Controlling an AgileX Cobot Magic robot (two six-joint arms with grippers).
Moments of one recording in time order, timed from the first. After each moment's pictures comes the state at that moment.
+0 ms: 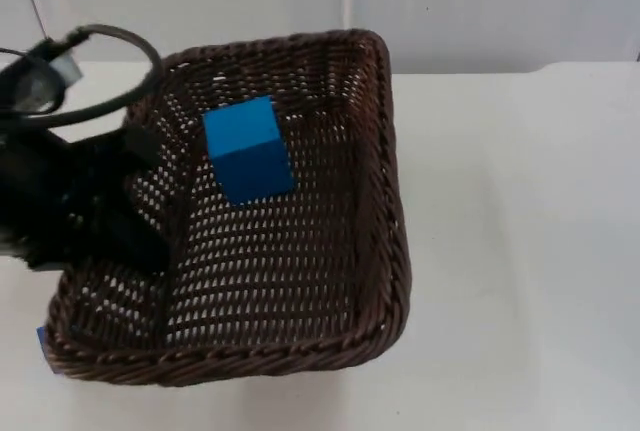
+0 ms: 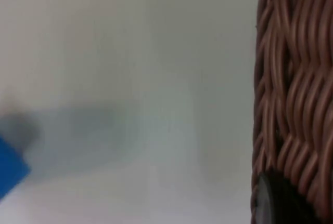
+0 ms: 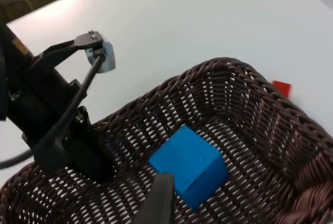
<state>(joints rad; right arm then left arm) 0.53 1.63 -1.45 0.67 0.77 -0.81 -0.10 1.62 -0.71 -0.99 0.70 0.66</state>
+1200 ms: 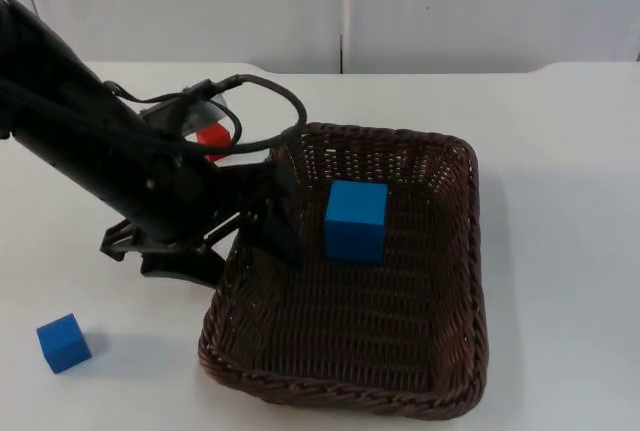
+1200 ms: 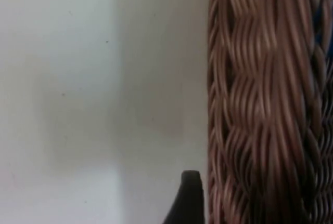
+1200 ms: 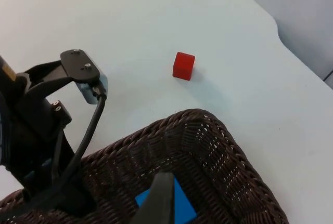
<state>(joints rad) 0.53 1.63 -1.45 0.34 0.67 -0.62 -0.29 1.96 -0.95 -1.05 0.57 0.67</state>
